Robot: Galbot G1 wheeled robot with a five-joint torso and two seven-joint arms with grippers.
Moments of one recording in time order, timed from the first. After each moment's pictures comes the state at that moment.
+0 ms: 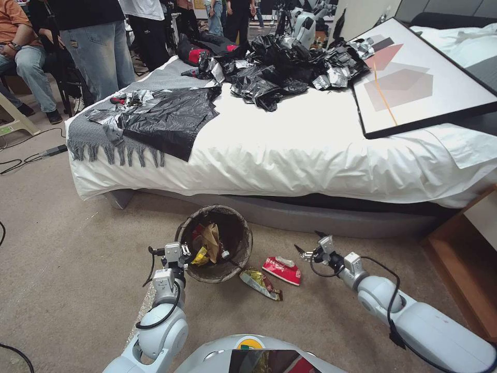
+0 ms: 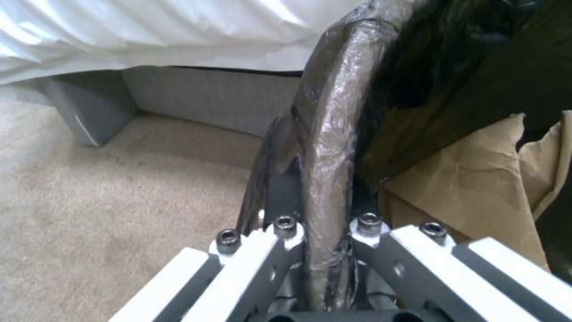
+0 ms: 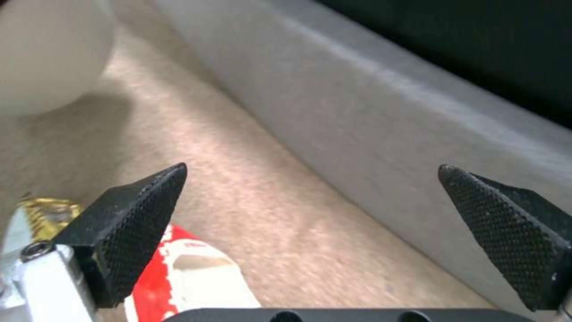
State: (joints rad) left arm 1.56 -1.18 -0.24 -2.07 -0.35 0.14 -0.57; right arm -1.16 0.67 -0.03 1.59 0.57 0.13 -0.08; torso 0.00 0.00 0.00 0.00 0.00
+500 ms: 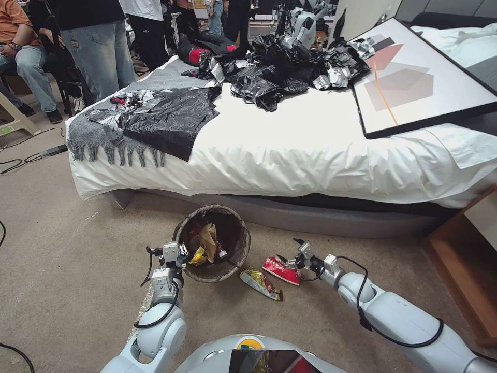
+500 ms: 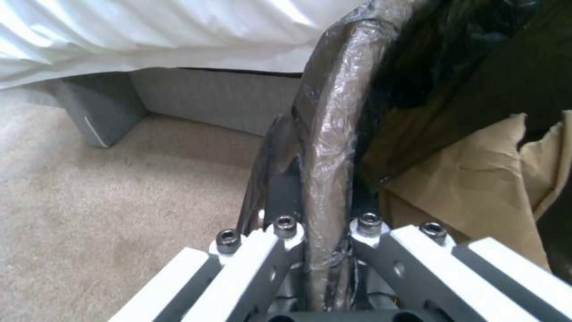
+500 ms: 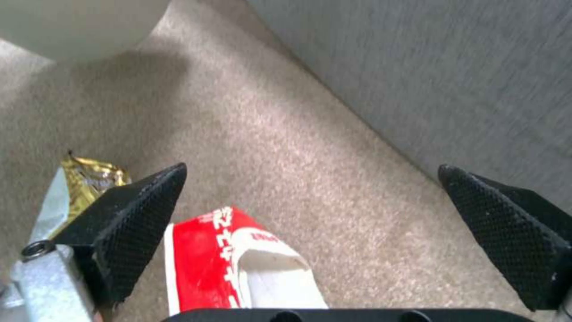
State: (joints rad) left arm 1.56 -1.18 -0.25 -2.07 -0.35 0.14 -0.57; right arm -0.99 0.78 -0.22 1.37 0.55 0.21 -0.20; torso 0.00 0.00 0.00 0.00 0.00
